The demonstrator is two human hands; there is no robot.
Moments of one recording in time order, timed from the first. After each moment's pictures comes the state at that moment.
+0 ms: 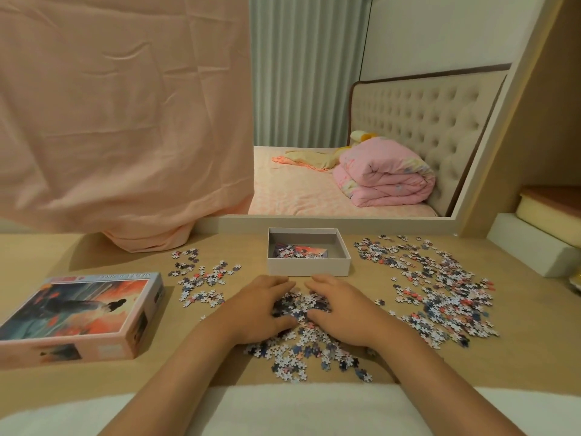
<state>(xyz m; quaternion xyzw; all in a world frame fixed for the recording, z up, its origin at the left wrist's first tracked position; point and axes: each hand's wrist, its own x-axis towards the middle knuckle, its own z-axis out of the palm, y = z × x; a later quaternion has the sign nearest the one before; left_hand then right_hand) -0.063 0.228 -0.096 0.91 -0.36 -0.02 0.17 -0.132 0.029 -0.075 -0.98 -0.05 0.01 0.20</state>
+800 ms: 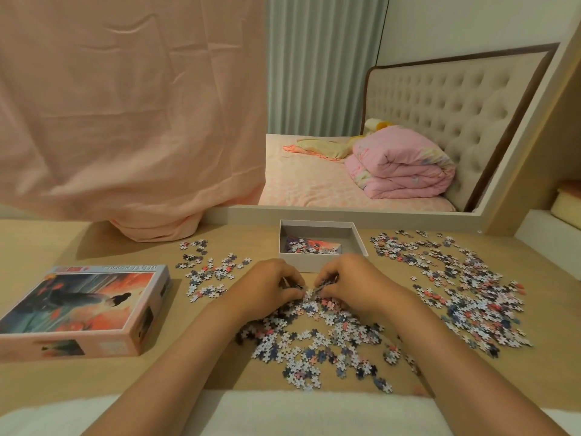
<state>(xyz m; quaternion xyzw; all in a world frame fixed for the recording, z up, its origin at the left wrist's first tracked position) -0.037 0.224 -0.084 0.89 -0.35 0.00 0.30 -0.084 0.028 -0.056 -0.96 -0.02 0.03 0.27</state>
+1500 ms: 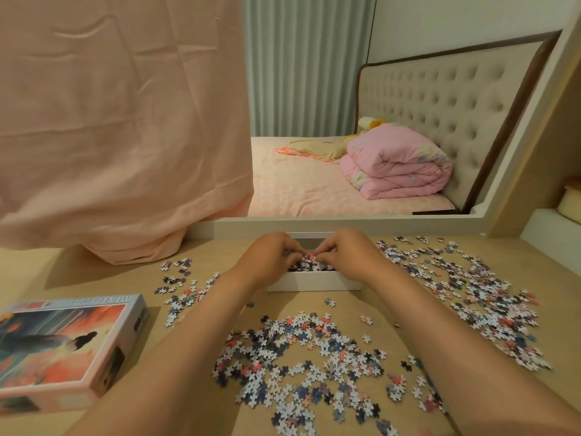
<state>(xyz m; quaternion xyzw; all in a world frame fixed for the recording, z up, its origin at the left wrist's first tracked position) 0.050 0.177 -0.066 0.89 -0.35 0.06 0.29 0.000 -0.010 -0.049 -0.96 0.01 -0.06 0.26</state>
